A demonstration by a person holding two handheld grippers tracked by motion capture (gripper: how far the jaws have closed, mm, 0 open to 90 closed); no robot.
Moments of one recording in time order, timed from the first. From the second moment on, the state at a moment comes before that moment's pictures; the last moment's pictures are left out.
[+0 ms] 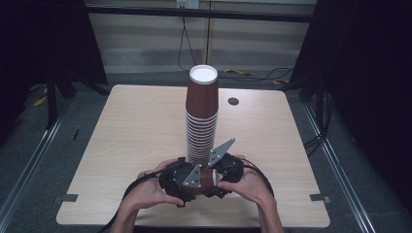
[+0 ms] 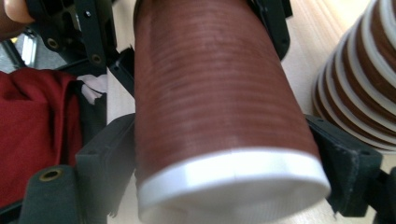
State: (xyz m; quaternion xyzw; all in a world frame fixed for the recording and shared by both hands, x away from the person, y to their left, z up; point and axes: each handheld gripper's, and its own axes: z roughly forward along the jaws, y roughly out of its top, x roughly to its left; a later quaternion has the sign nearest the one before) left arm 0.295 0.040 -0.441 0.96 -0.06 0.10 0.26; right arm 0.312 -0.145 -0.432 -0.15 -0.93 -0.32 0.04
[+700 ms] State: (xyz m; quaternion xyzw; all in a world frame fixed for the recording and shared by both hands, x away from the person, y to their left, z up) left arm 0.299 0.053 -0.443 0.94 -0.06 0.09 0.32; right arm 0.309 -0.145 -0.430 -0.15 -0.93 -0.33 0.04
